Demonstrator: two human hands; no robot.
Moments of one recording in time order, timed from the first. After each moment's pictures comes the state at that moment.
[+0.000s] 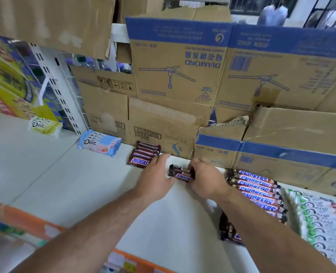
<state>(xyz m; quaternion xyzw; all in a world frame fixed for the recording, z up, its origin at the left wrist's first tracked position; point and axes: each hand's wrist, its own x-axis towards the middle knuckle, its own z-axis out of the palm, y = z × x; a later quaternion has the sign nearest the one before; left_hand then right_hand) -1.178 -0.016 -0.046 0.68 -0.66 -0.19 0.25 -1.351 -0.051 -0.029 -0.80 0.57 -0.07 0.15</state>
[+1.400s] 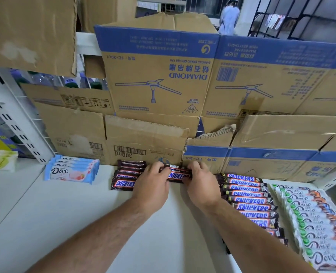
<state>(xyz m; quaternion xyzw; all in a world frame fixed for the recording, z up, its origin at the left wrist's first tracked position) -1.175 -0.064 -0.059 0.58 -0.78 -0.05 0.22 -1.341 -0.062 -0.047 -0.69 0.69 -0.22 0.08</state>
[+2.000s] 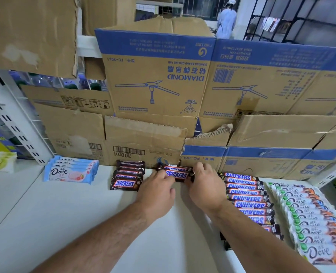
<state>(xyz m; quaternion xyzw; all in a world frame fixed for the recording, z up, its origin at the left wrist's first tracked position) -1.186 -0.046 -0.052 0.56 -0.80 -0.09 0.17 -1.350 -0.047 -0.036 -0.69 0.71 -0.14 0.02</state>
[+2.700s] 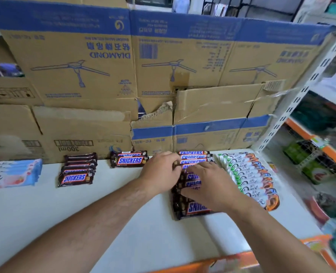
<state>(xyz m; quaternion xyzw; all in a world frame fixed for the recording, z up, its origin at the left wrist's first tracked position) -1.312 -0.034 -0.019 0.47 -0.84 -0.20 0.20 -1.471 0.045 -0.006 -0.71 0.69 -0.07 0.06</state>
